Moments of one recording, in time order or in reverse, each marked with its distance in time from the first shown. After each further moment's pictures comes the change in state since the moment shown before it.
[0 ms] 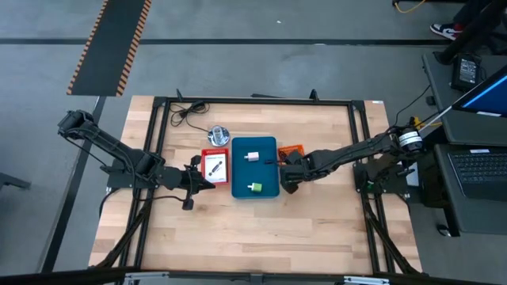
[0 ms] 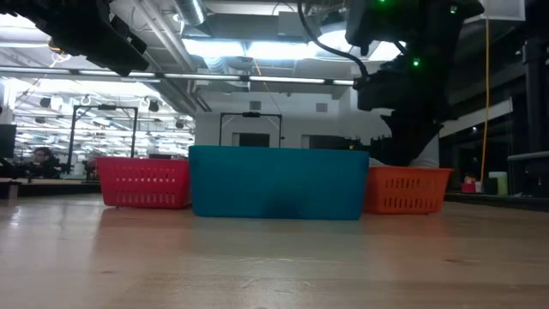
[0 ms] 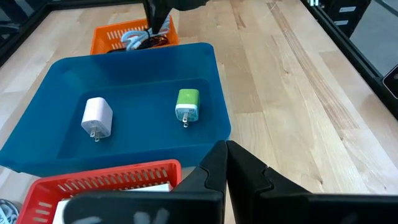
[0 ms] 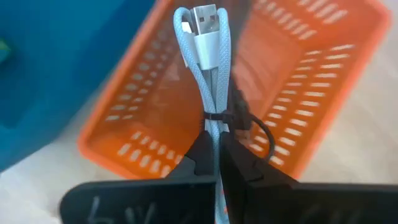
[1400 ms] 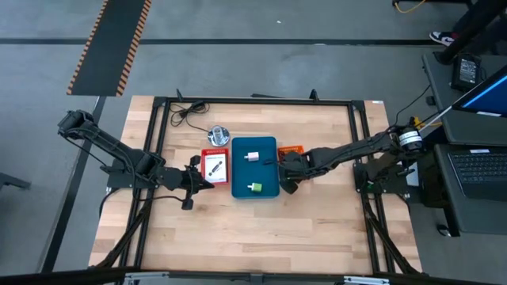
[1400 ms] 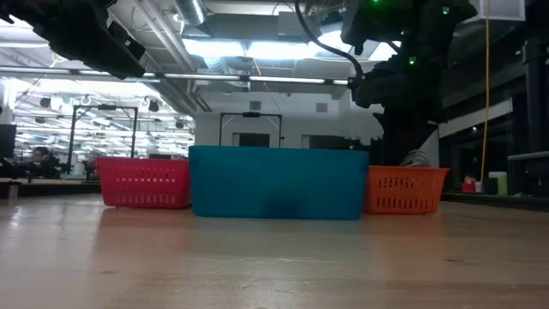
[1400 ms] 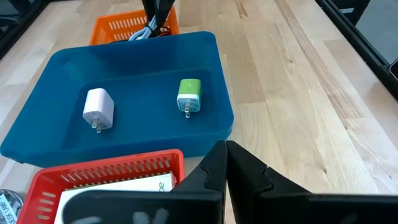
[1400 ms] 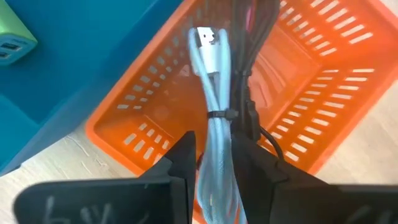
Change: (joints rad) left arm 0.000 0.000 0.000 -0.037 0.000 -0.003; right arm -0.024 -0.002 0.003 0.045 -0.054 -0.106
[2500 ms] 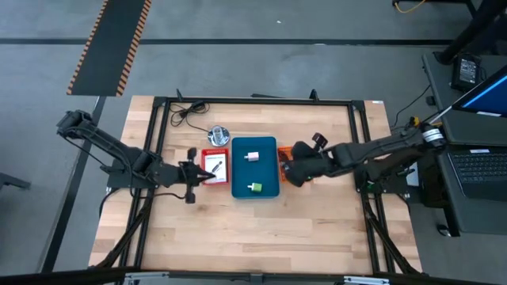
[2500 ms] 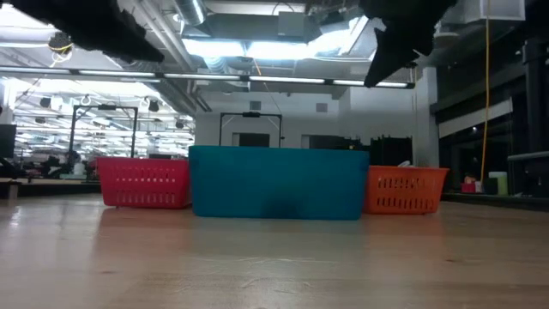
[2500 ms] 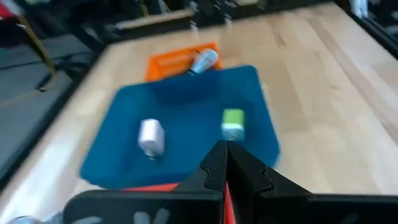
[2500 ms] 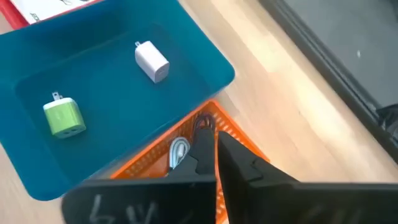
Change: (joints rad) left arm 0.001 -0.039 0.000 0.056 -0.167 0.114; right arm 0.092 -0.227 0.113 -0.062 0.378 -0.235
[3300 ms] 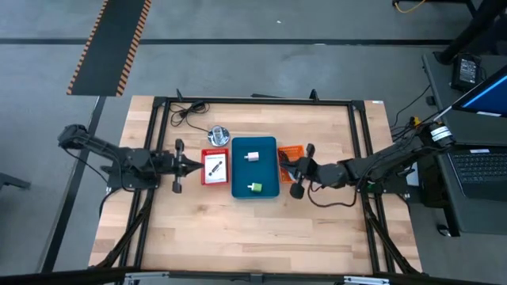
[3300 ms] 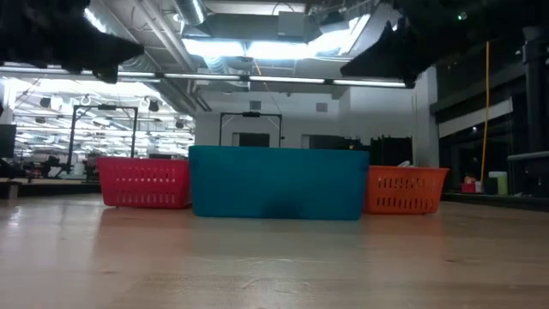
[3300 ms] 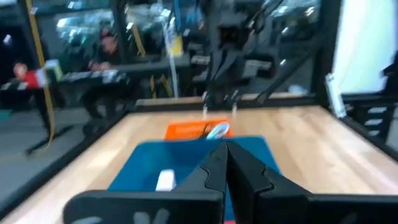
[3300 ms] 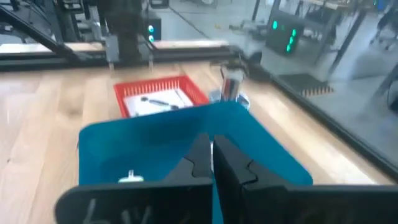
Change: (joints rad) left arm 0.111 -0.561 -0.429 0.381 0.102 0.134; right arm 0.097 -0.138 -0.613 1.282 0.036 -0.494
